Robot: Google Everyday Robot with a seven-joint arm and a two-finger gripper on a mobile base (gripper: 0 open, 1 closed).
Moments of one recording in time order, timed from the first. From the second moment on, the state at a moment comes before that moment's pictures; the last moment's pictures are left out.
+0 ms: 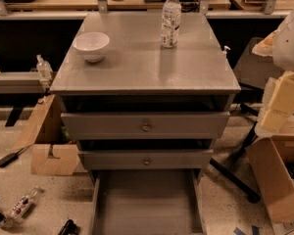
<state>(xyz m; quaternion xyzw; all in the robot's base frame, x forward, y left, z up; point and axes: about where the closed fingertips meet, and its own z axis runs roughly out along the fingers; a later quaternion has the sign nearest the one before) 0.438 -0.217 0.976 -0.60 0.78 -0.03 0.16</state>
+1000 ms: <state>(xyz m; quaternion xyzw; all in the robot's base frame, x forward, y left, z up) 0.402 -0.278 0.853 -0.56 0.80 -0.02 0.20</state>
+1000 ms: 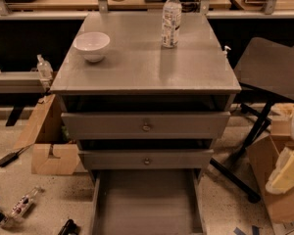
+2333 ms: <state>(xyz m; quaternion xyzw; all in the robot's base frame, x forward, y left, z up) 0.428 -0.309 0.669 -0.54 0.81 -0.01 0.23</state>
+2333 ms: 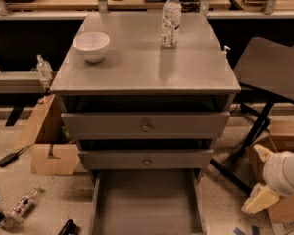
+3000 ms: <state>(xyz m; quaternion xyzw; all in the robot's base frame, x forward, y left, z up) 0.454 -0.324 0.503 -0.51 0.81 0.01 0.28</state>
